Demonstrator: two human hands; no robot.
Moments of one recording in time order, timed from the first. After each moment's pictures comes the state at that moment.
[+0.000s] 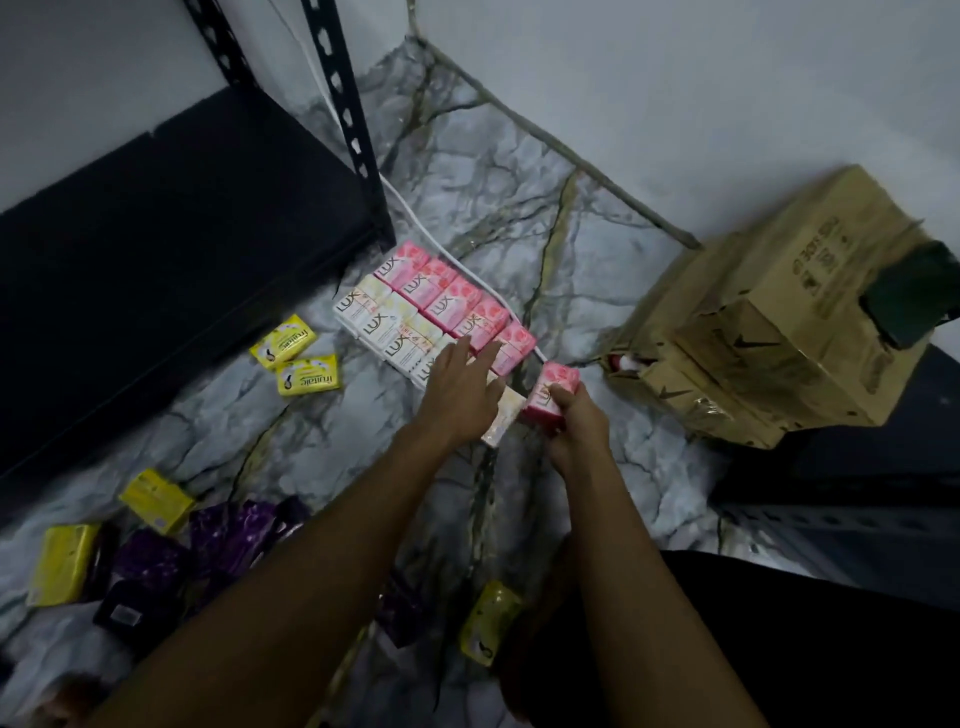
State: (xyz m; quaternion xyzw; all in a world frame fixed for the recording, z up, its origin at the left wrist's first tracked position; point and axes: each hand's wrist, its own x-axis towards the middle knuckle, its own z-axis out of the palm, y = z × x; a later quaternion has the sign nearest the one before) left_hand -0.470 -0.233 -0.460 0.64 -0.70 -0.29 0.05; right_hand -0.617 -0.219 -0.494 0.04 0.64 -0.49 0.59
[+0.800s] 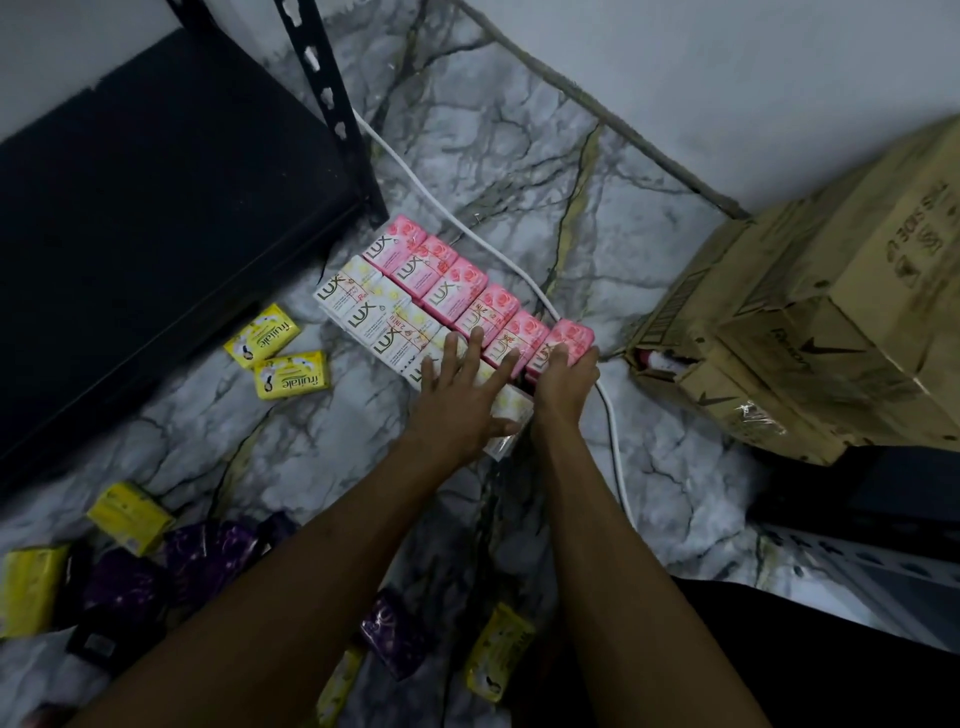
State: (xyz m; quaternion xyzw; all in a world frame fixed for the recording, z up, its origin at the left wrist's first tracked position) left_hand -0.461 -0.246 -0.515 0.57 -0.78 -0.23 -0.13; right_hand -0.579 -0.273 -0.520 -0.19 0.79 -0.41 0.42
